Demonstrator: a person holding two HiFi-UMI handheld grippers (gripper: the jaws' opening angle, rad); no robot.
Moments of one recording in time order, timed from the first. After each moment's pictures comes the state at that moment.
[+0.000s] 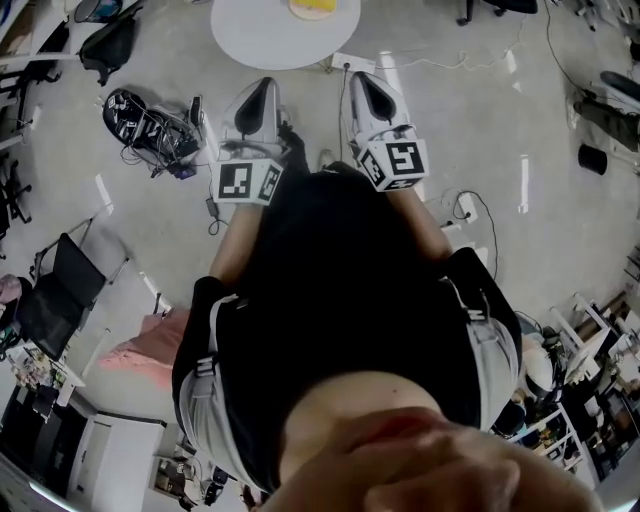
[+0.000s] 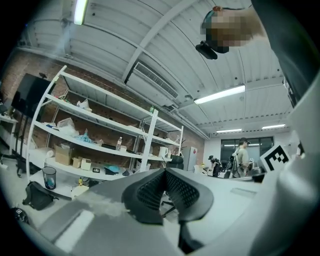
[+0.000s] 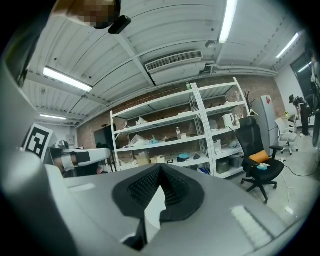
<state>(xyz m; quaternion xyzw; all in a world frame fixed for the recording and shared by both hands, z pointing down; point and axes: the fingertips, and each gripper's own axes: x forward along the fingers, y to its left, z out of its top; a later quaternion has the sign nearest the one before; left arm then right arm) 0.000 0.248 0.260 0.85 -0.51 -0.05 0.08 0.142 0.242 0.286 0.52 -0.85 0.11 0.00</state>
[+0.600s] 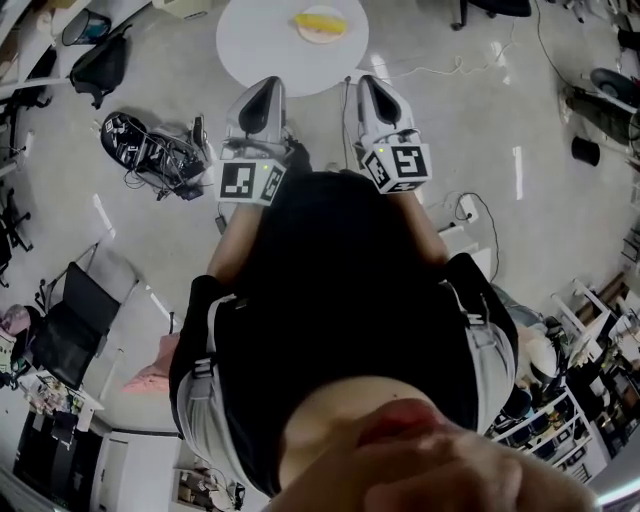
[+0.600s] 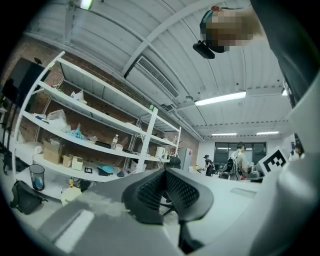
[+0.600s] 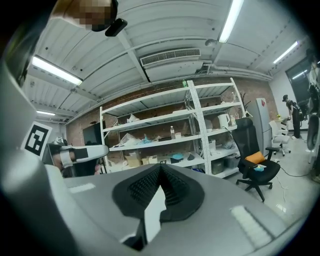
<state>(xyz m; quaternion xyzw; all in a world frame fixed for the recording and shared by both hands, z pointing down) -0.046 0.145 0.256 0.87 -0.47 -0.06 0.09 0.100 0.152 0.287 0.56 -0.82 0.11 0.01</state>
